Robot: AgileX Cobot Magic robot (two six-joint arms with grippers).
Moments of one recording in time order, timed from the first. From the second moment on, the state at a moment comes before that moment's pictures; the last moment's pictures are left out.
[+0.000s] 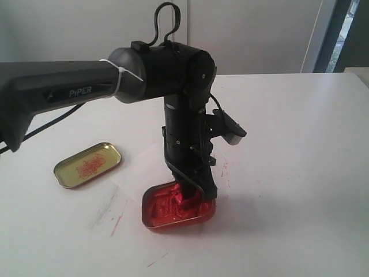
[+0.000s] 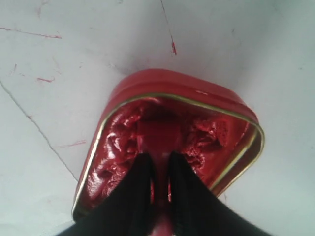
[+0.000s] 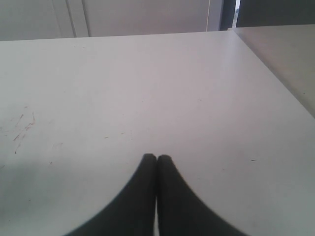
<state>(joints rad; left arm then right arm) -0.86 2.16 -1.85 -0.09 1.32 0.39 -0.03 0.00 -0.01 0.00 0.36 0.06</state>
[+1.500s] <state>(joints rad) -0.72 2.07 -1.85 -0.06 1.32 0.36 -0.03 0.00 -0.01 0.00 0.36 0.06</state>
